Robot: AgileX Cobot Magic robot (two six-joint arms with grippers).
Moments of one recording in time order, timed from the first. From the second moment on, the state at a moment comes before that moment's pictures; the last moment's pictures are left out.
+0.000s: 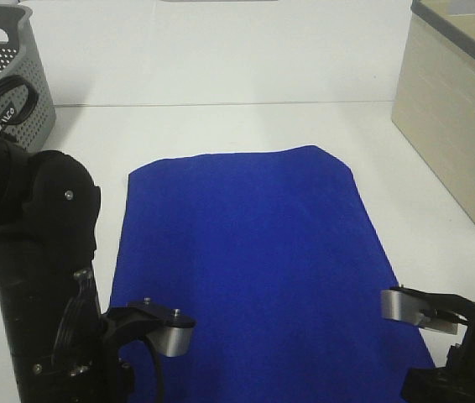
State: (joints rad) left arm -0.75 1.83 -0.83 -0.61 1.07 0.39; right arm 0.28 1.66 -0.52 0.59 1.12 -0.30
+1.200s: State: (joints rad) left arm -0.65 1.83 -1.10 -0.36 1.13 0.22; right arm 0.28 1.72 -1.15 0.40 1.21 -0.18
